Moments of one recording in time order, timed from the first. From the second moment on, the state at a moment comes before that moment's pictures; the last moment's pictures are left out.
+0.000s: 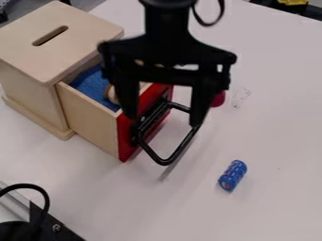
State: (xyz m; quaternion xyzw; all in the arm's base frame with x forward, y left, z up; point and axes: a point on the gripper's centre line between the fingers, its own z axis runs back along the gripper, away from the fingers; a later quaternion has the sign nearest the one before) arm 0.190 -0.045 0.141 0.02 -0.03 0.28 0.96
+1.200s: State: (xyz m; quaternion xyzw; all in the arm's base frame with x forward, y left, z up) arm 0.256 -0.051 0.069 -0.06 -0.17 0.58 0.79
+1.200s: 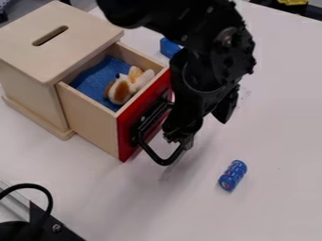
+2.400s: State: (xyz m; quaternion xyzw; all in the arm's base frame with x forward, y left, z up) arm 0.272 0.020 0.072 -0.07 -0.16 0.69 0.71
